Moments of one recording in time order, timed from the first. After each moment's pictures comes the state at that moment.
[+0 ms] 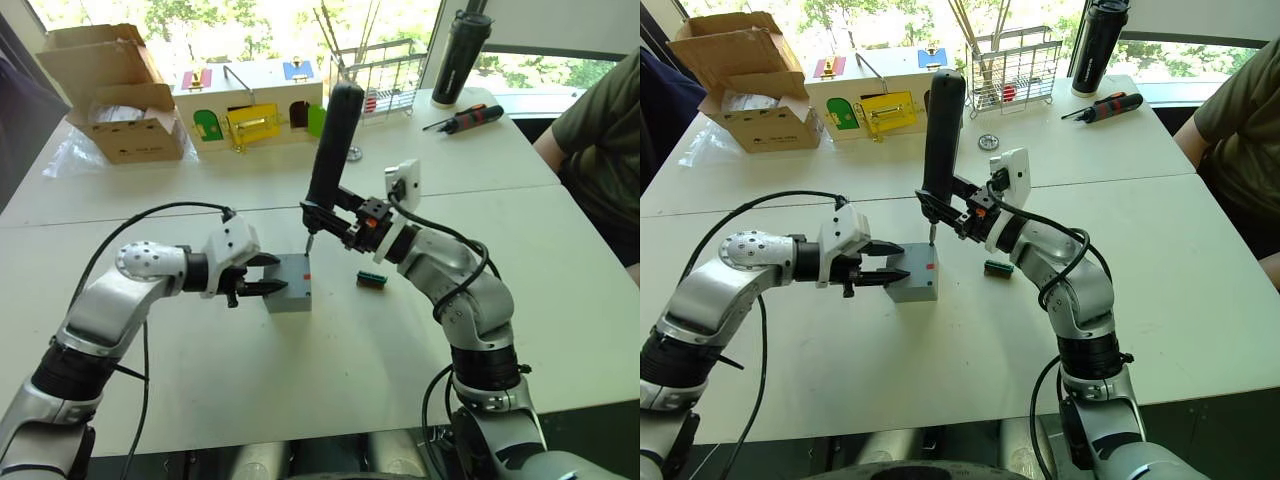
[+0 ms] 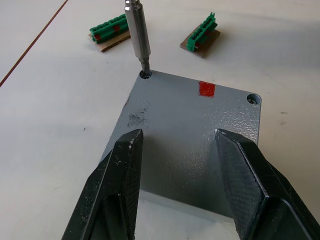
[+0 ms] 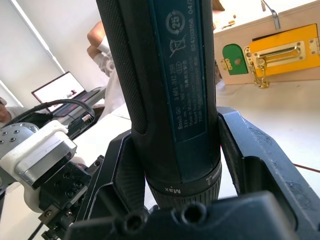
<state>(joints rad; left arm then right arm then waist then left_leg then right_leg) -0.42 0.78 -0.16 -0.26 -0.36 0.60 -1.00 -0.51 -0.16 0.06 -0.28 0.42 0.63 0.56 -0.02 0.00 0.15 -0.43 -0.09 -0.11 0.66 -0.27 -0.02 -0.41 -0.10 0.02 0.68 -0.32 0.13</state>
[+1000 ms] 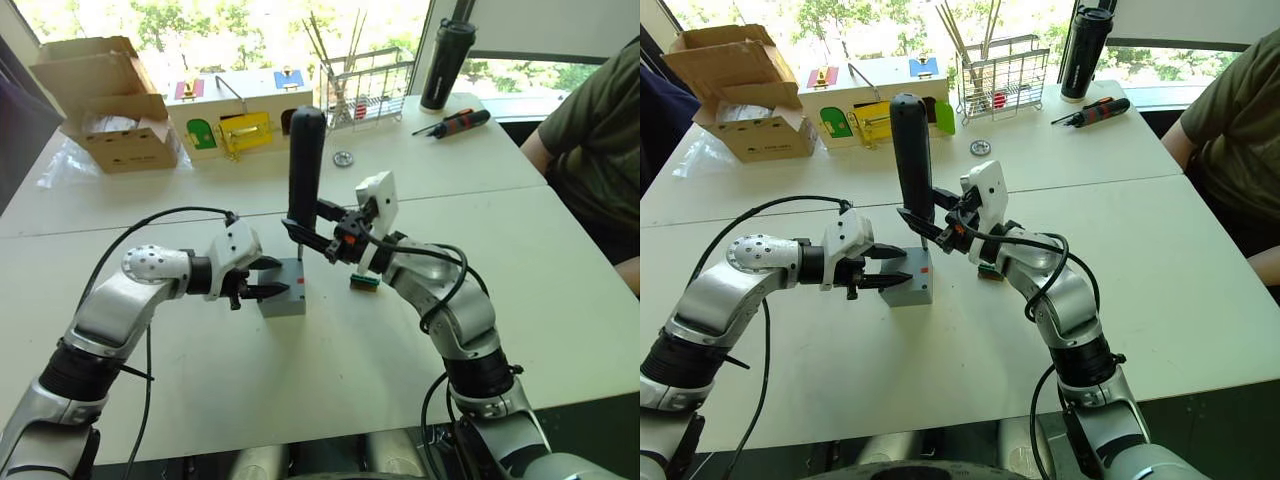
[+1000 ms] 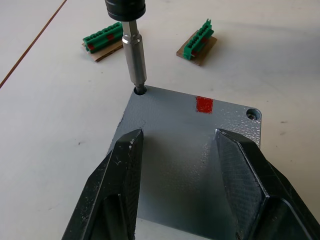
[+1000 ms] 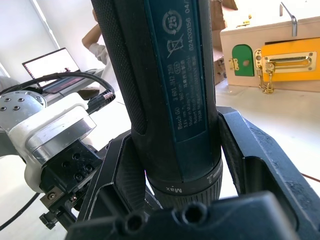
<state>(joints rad) -0.41 0.76 -0.18 -0.22 -0.34 0.57 -1.00 -0.49 -0.19 0.22 -0.28 0.31 0.54 0.55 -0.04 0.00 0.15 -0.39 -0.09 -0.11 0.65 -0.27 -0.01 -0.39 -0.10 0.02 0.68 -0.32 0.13</state>
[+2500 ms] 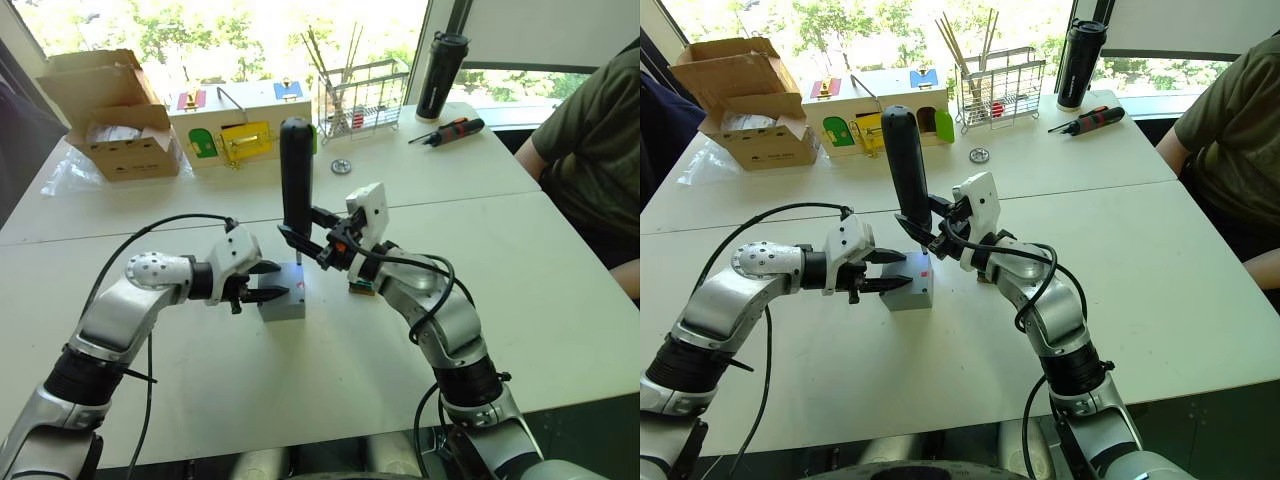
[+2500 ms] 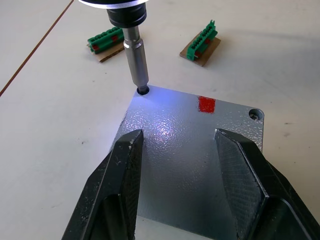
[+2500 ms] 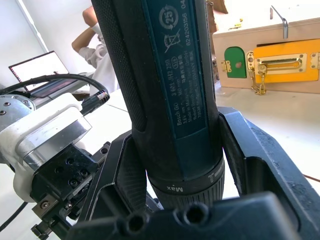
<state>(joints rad) -0.38 0.74 -0.18 -0.21 -0.33 0.55 -1.00 -0.45 -0.15 0.25 -0.26 0.26 0.51 0.49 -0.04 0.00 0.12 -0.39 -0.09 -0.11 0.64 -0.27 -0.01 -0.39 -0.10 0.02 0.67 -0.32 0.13</state>
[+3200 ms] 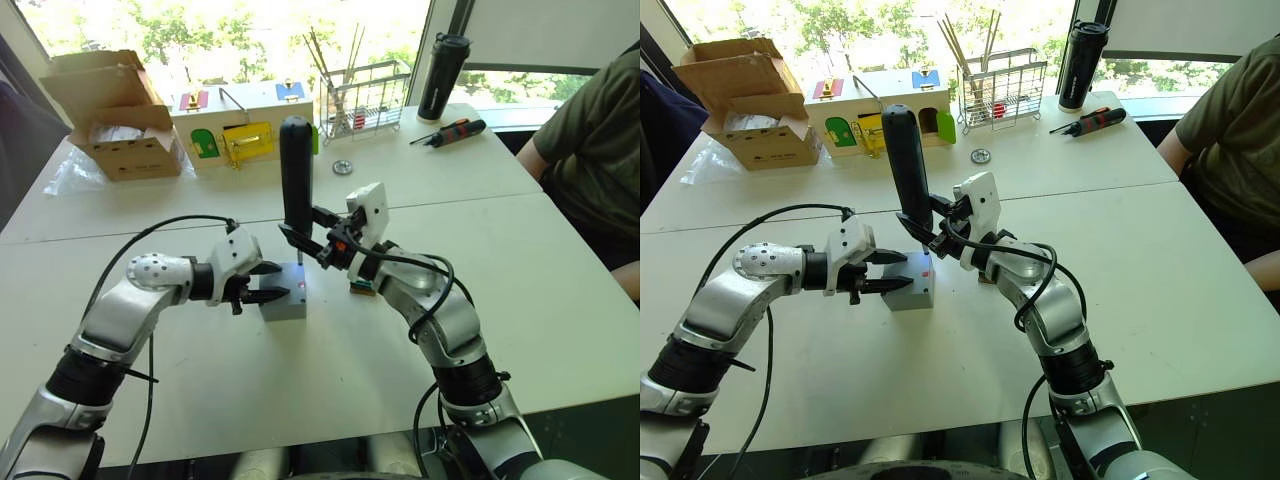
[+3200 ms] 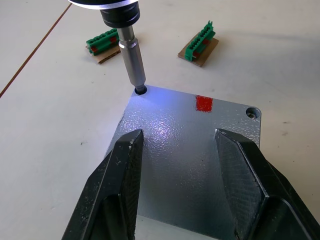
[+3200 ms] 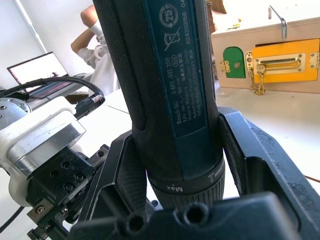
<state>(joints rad) -0.38 0.73 -0.18 -0.20 -0.32 0.53 -1.00 -0.45 -0.15 0.25 -0.25 0.26 0.51 0.49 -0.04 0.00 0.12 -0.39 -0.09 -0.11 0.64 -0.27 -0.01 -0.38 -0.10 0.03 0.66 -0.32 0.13</state>
